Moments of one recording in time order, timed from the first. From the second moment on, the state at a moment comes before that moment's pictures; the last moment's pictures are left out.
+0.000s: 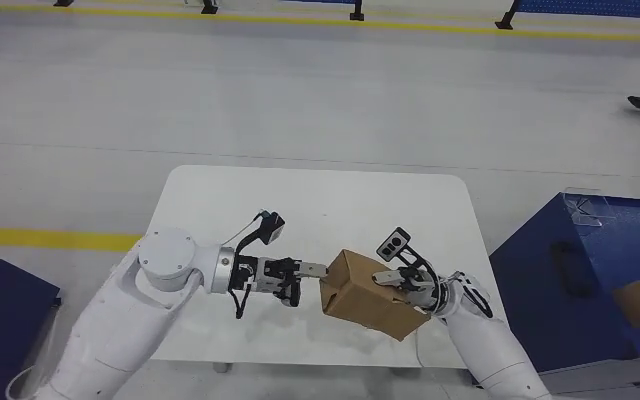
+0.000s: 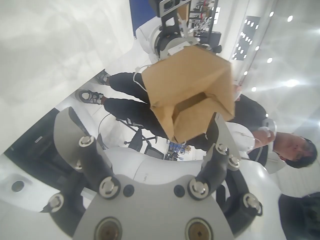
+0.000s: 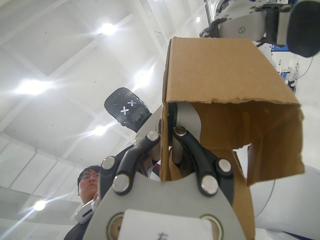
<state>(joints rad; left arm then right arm) 0.86 -1.05 -1.06 -1.63 -0.42 0.29 -1.20 -1.10 -1.14 1.17 -1.29 1.15 0.06 1.52</state>
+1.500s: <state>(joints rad) 0.90 -1.04 -1.16 -1.62 -0.48 0.25 -1.22 -1.11 -1.16 1.17 -1.69 2.39 -0.14 -1.16</state>
